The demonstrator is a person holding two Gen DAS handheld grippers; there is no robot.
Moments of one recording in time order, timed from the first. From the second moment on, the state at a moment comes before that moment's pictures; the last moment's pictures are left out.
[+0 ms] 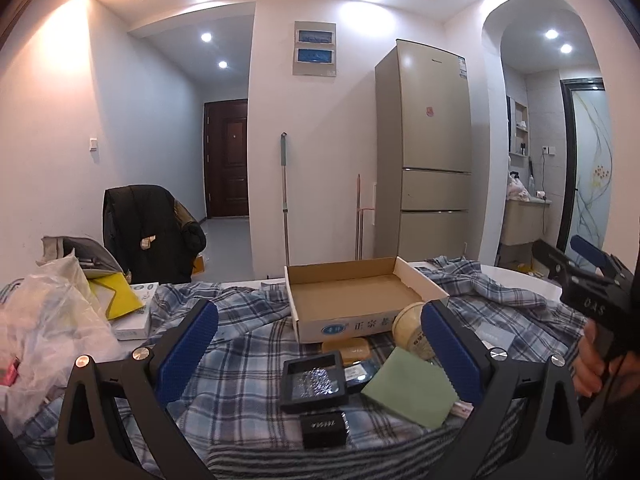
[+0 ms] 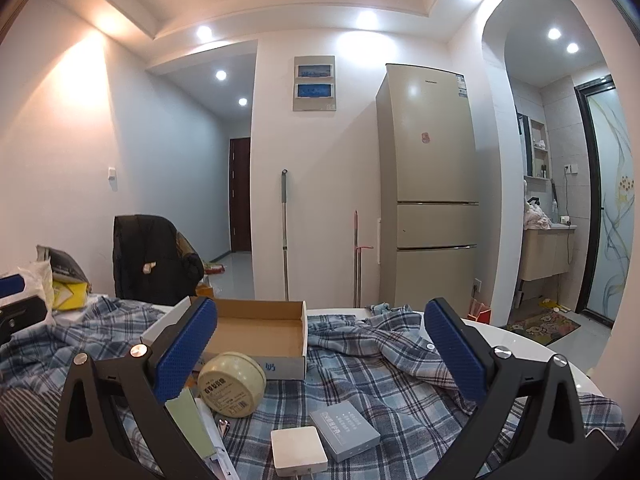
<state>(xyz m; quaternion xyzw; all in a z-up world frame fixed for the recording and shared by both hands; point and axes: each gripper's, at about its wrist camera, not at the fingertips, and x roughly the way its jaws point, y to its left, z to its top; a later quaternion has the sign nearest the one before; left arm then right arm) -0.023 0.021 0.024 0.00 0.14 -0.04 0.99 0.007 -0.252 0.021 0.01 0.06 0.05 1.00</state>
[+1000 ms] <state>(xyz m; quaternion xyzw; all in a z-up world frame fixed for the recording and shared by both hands) 0.053 0.026 -0.054 -0.09 0.45 -0.05 0.89 -0.027 -0.284 0.047 0.06 0.11 0.02 0.99</state>
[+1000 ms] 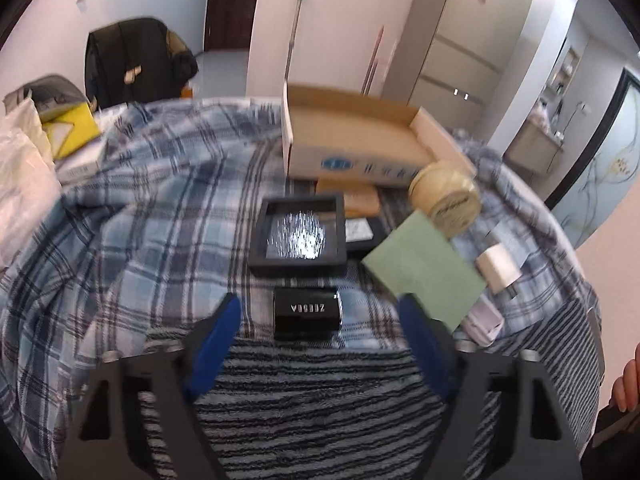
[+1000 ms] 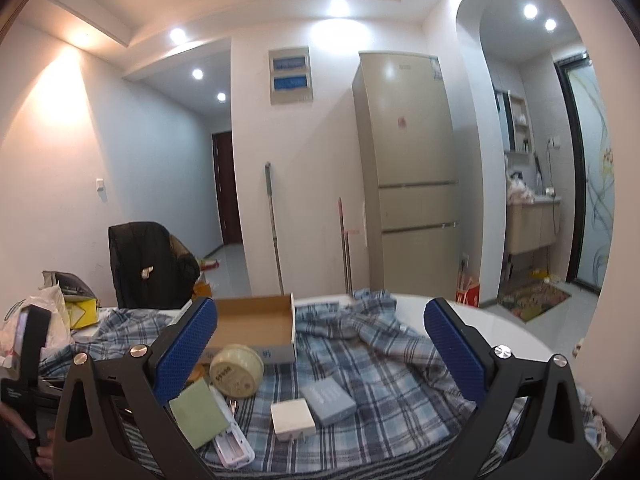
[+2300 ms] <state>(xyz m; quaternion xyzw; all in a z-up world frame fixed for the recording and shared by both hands) -0.008 0.000 0.010 -0.05 0.24 -0.07 0.97 0.096 -0.237 -0.058 0.03 0.43 0.15 0.89</state>
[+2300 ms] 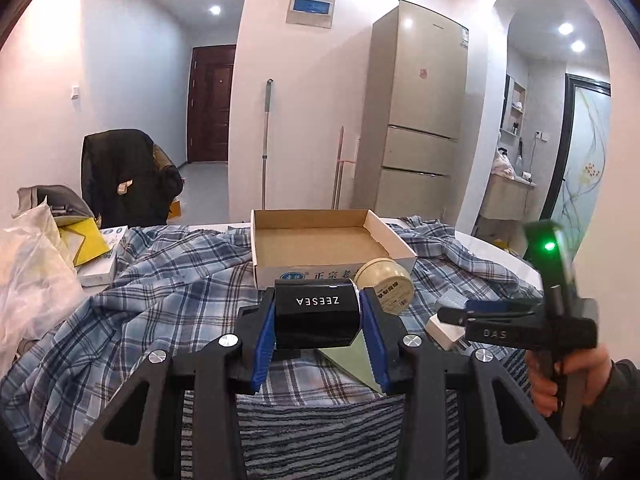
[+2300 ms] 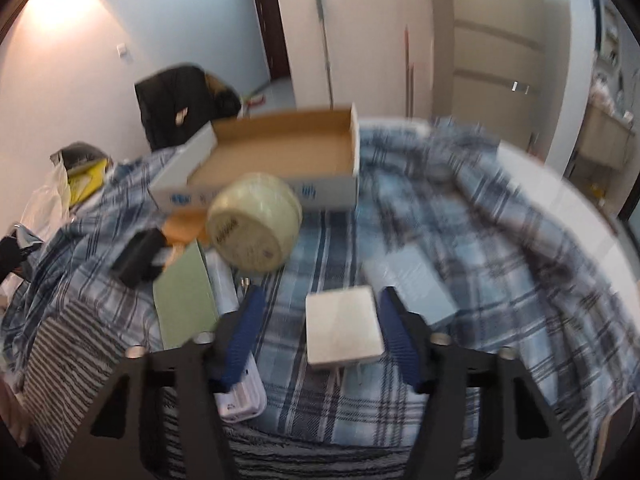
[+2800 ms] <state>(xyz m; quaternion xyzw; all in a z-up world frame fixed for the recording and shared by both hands) -0.005 0.009 0.007 -0.09 0.28 -0.09 0.95 0.109 -0.232 -0.084 -0.01 0.50 0.13 0.85</state>
